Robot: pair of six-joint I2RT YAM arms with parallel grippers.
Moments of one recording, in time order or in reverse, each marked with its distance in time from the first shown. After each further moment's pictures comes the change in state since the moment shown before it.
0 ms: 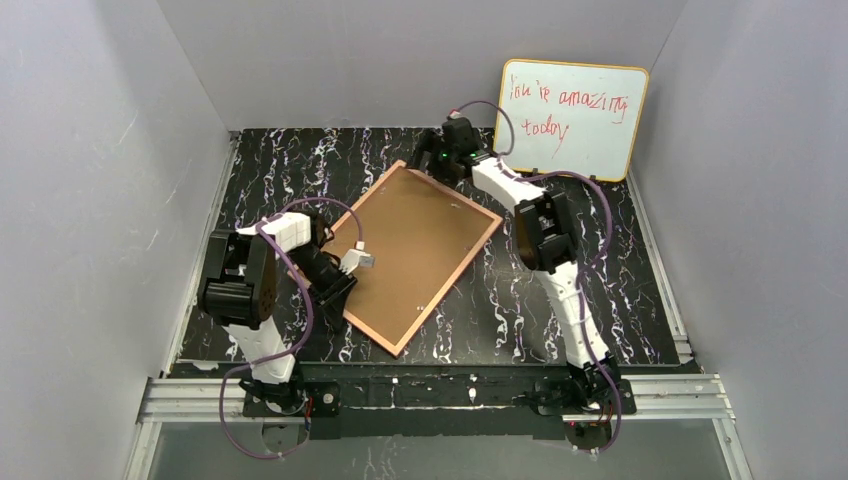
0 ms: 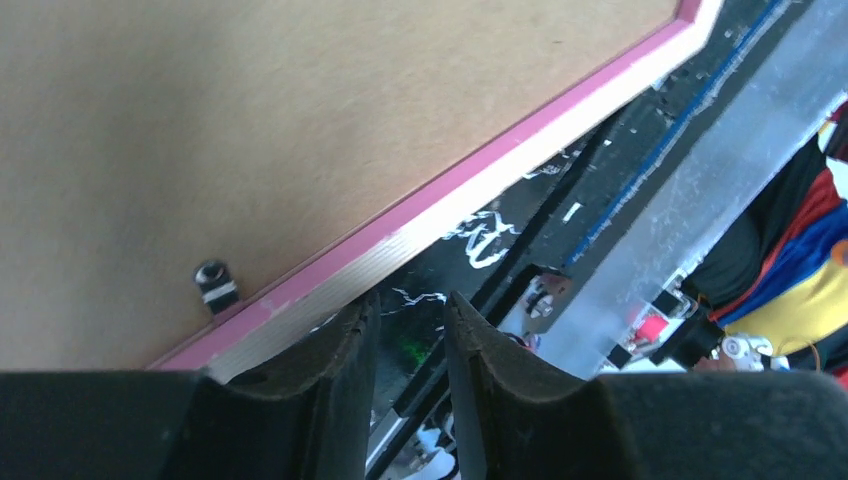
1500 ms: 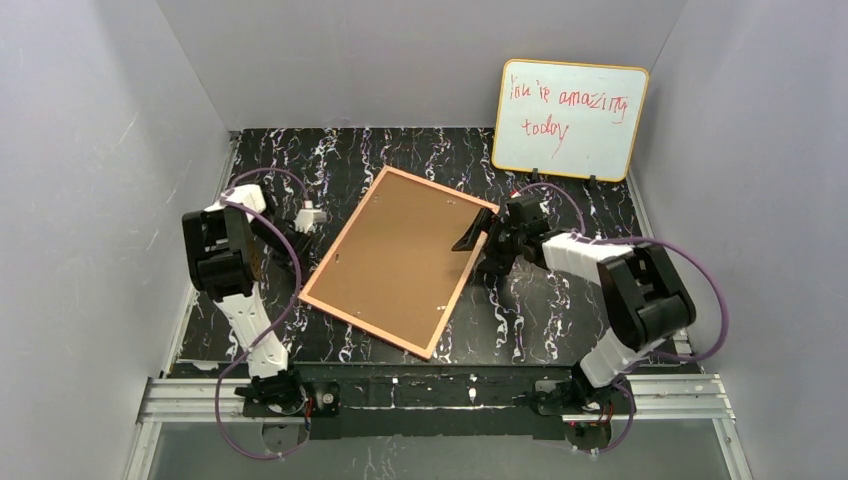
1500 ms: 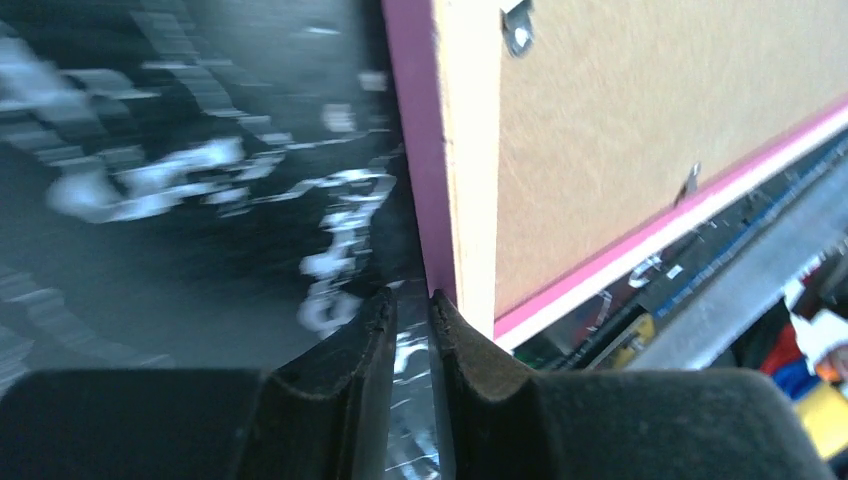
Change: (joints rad) left arm 0.333 0.259 0.386 -0.010 -0.042 0.021; right arm -0.039 -0.894 -1.298 0.239 -0.185 0.141
